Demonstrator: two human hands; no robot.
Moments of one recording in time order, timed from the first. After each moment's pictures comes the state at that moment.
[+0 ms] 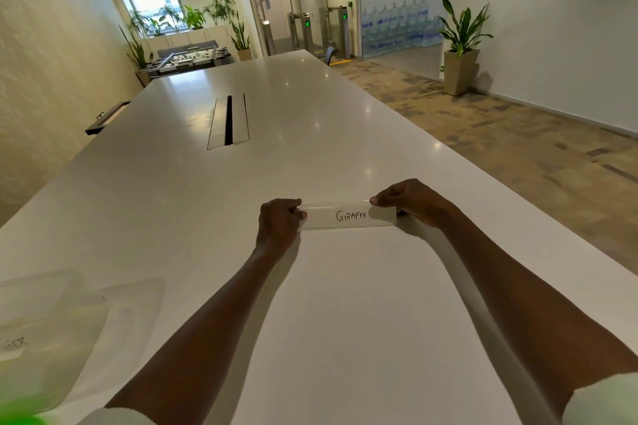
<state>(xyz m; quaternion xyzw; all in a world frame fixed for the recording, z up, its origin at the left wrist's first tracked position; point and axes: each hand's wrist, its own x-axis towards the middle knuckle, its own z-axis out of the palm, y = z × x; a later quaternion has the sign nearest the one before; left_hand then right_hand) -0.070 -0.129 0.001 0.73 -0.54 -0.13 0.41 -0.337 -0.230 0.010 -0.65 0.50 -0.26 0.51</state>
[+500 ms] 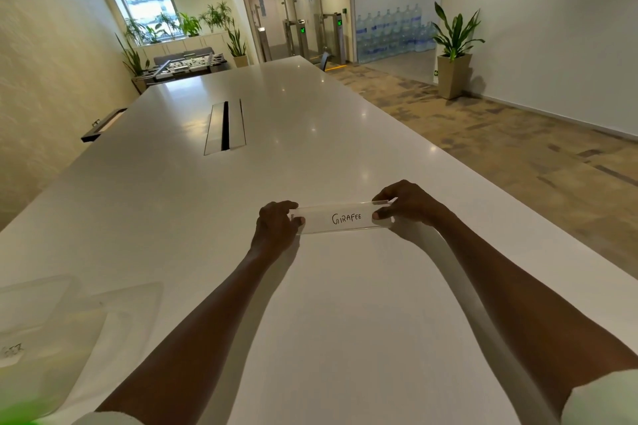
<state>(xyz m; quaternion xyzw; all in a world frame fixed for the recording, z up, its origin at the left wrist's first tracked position) -0.069 -0.124 0.006 0.74 -0.57 -0.12 0.35 -0.340 -0.228 0.015 -0.76 0.50 -0.20 0.35</state>
